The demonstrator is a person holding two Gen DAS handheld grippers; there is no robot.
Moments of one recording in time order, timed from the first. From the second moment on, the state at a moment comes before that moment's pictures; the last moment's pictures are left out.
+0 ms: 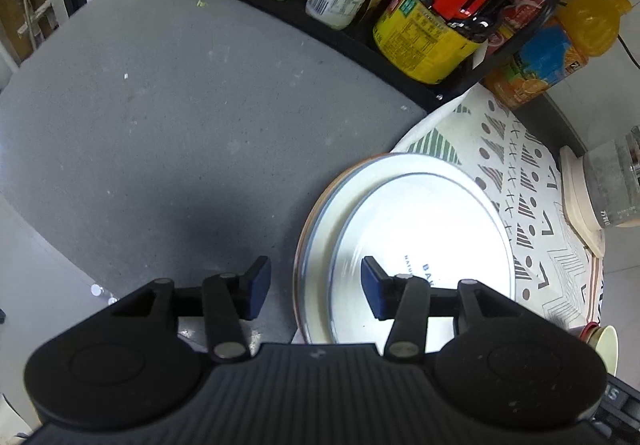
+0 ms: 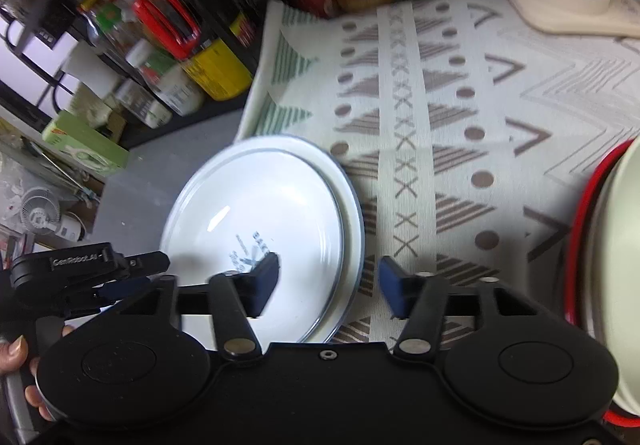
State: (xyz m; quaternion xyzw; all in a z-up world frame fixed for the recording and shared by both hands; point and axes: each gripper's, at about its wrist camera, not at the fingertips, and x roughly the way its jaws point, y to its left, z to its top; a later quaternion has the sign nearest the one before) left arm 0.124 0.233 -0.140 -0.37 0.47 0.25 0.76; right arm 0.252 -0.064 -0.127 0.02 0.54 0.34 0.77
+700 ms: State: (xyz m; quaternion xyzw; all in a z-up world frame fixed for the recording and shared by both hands) left arm 0.185 0.165 -0.088 -0.32 0.47 0.14 0.81; right arm 0.251 -0.150 -0.066 0.06 0.46 0.29 0.84
